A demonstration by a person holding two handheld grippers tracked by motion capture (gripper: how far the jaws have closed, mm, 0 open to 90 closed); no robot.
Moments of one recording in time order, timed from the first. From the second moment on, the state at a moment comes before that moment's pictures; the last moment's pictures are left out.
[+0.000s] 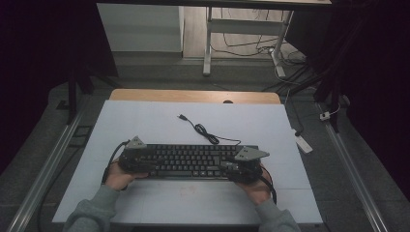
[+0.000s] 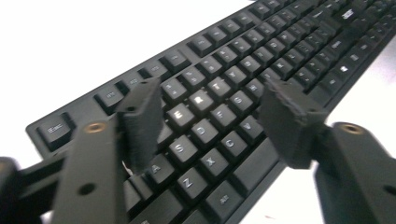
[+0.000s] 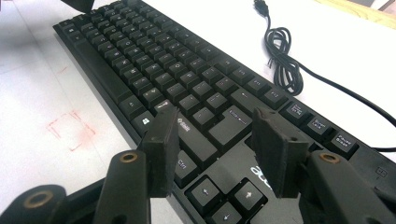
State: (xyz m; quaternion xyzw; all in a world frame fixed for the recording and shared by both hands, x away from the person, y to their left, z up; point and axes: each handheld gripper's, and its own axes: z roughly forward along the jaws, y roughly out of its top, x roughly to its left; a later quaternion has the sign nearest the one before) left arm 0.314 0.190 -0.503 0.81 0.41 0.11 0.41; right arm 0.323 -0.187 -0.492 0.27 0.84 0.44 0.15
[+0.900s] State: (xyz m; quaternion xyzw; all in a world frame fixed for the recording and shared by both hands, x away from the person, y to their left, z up) left arm 0.317 0.145 -0.514 0.85 0.35 0.08 0.38; right arm 0.324 -0.191 -0.494 0.27 0.84 0.43 0.15
